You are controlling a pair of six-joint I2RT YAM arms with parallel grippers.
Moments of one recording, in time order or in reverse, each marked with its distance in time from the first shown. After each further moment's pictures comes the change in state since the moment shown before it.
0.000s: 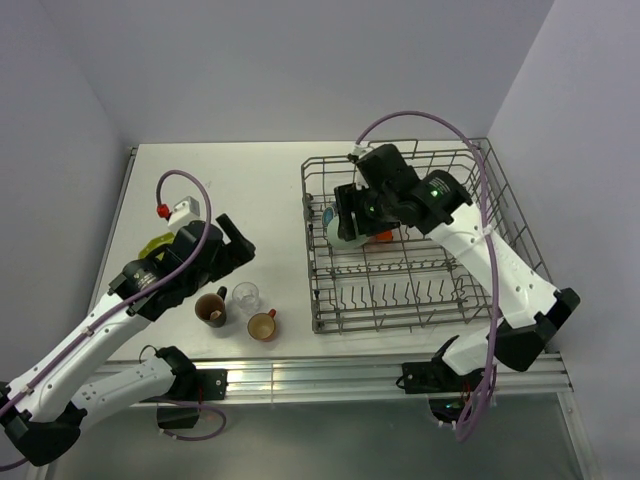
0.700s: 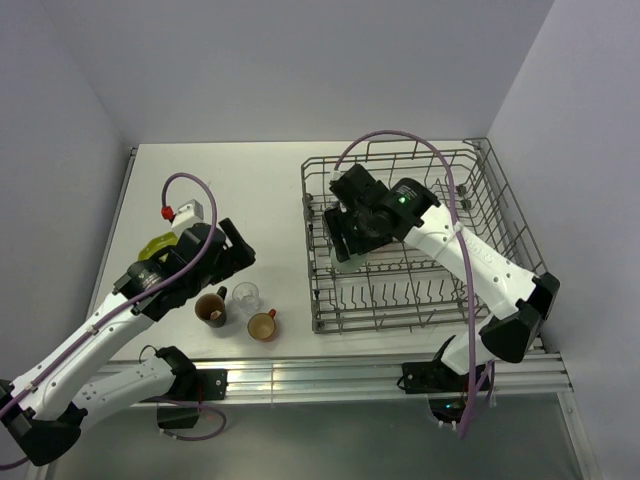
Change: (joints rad) left arm 0.003 0.003 -0.035 0.003 0.002 0.031; right arm 0.102 0.070 -0.051 -0.083 0.085 0.015
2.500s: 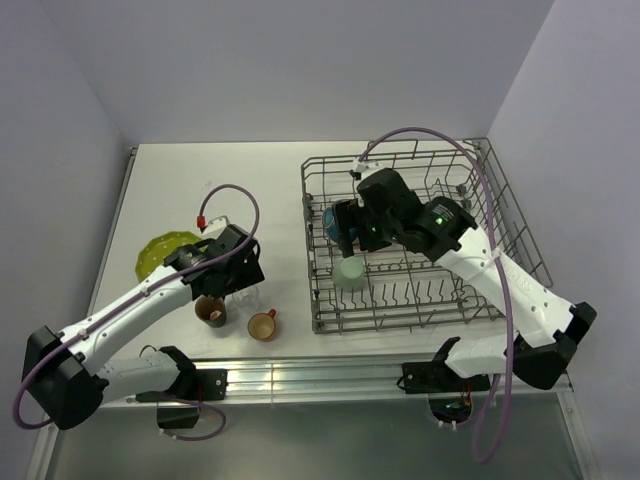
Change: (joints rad) left arm 0.014 0.233 -0.082 -0.016 0.079 0.000; right arm -0.018 -0.192 -0.153 0.208 0.043 0.004
